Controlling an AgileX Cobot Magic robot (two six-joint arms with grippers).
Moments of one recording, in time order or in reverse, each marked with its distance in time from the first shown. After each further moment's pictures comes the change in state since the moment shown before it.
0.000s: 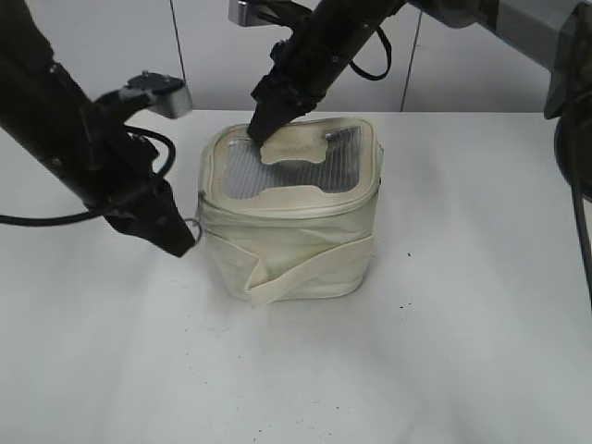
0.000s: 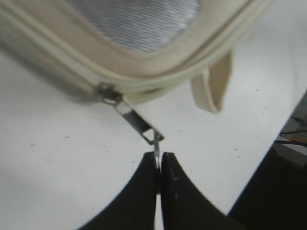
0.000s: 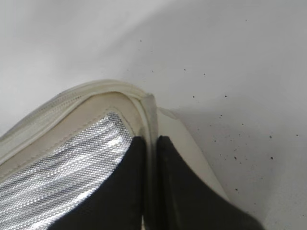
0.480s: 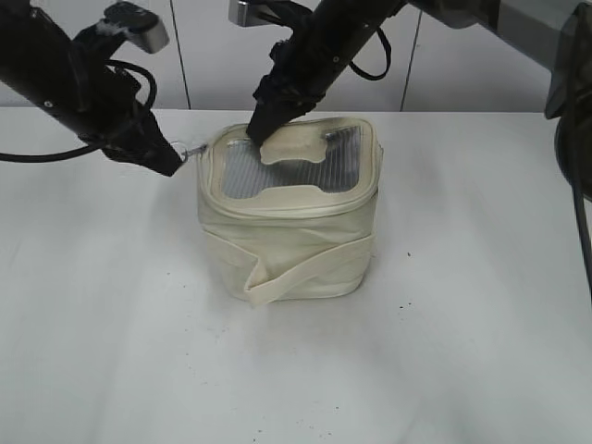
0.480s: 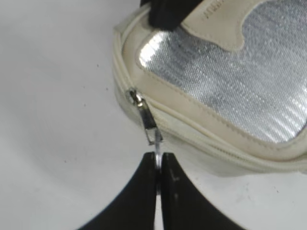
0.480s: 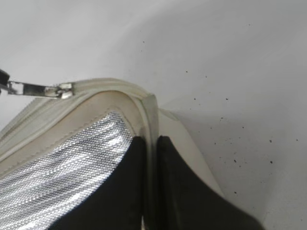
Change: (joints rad) left arm 0.090 0.044 -0.137 -0.020 -0.131 0.156; right arm -0.002 0.000 0.001 0.020 -0.001 -0.038
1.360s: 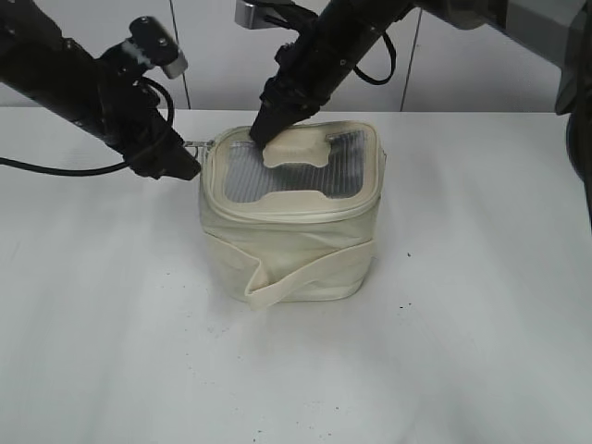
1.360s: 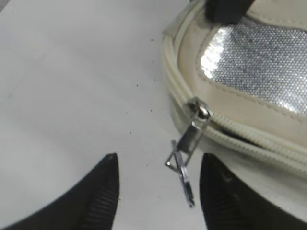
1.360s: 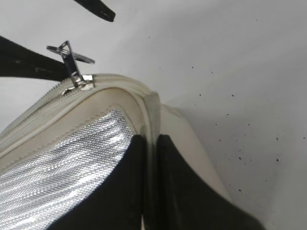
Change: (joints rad) left arm 0.000 0.106 0.000 -0.067 -0.215 0.291; right arm -0.006 -0.016 0.050 0.031 0.000 -0.046
